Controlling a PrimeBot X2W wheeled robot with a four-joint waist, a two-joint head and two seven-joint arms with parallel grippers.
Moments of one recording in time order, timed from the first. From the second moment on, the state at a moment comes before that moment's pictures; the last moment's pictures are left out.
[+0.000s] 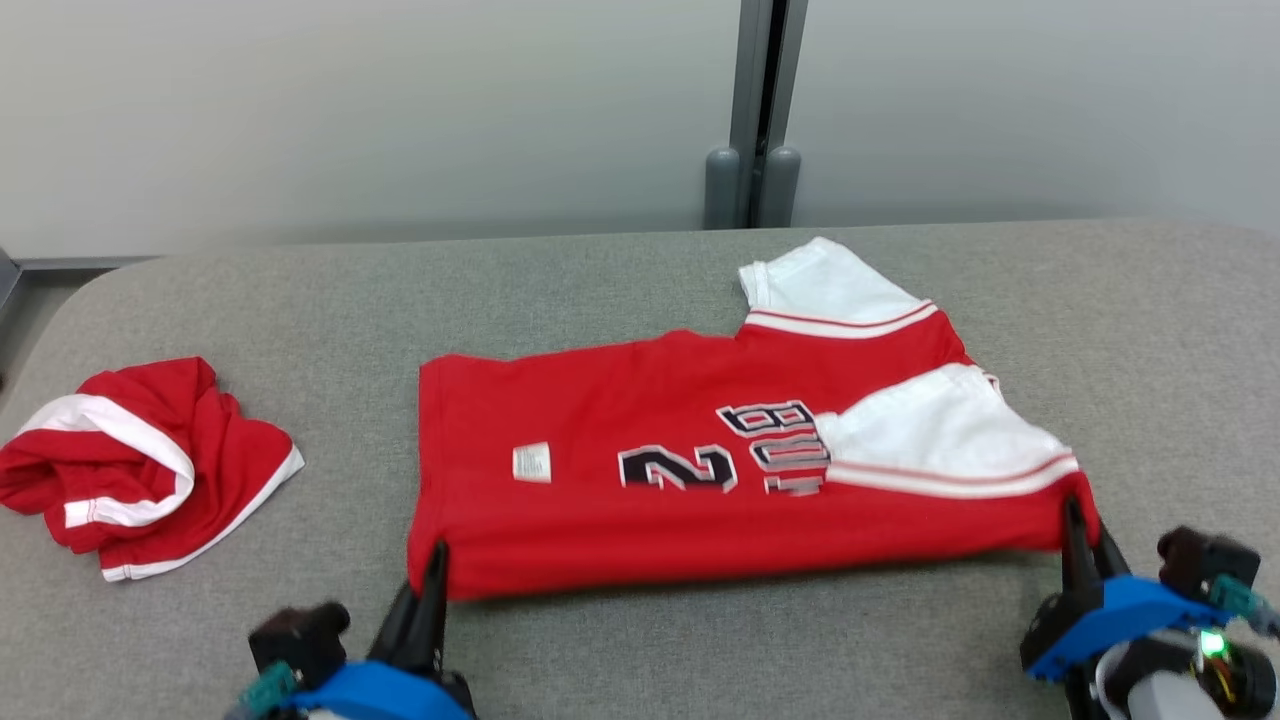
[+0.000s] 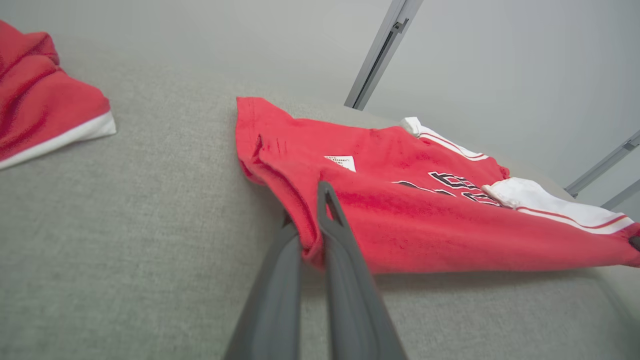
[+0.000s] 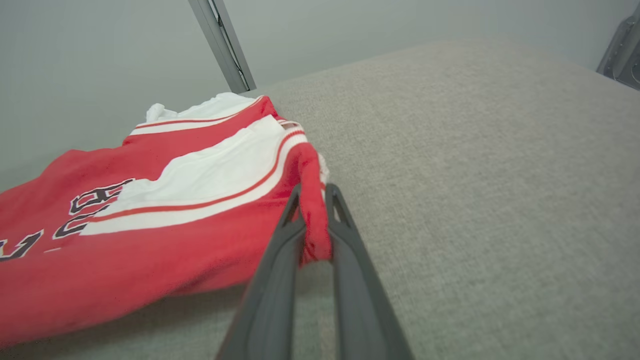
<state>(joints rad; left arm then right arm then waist) -0.15 0.17 -0.34 0.51 -0.61 -0.13 -0.26 -0.36 -0.05 -0.27 0.80 0.13 0.13 -0.26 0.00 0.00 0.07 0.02</state>
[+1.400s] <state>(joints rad) -0.67 0.33 -0.61 0.78 -0.93 -0.13 -0.25 -0.68 -0.05 -0.06 0.68 -0.02 0.13 -0.19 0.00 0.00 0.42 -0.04</state>
